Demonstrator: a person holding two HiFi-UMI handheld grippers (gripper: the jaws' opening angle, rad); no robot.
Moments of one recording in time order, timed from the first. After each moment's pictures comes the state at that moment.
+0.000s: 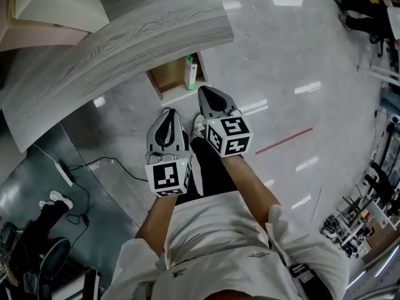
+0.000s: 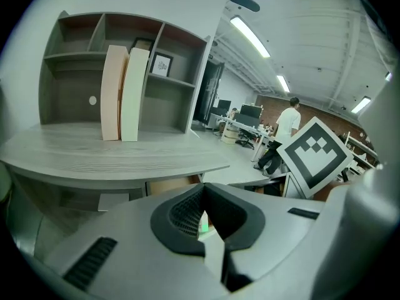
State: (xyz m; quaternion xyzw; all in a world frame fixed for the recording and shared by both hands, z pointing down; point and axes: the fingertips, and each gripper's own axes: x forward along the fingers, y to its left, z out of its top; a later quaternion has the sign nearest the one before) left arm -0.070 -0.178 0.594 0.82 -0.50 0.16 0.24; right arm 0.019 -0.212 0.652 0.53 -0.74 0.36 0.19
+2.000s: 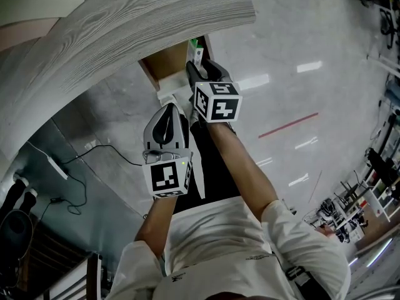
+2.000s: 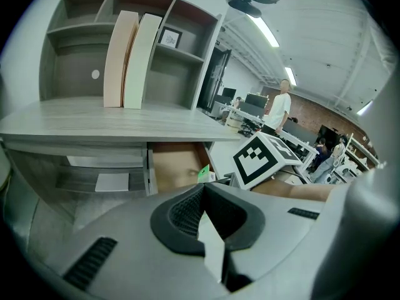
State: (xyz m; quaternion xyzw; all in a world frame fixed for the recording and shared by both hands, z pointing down) left arm -0.077 -0.173 0.690 0.80 -0.49 0.19 0.28; right arm 0.013 -0.241 0.809 0.55 -0.67 0.44 0.23
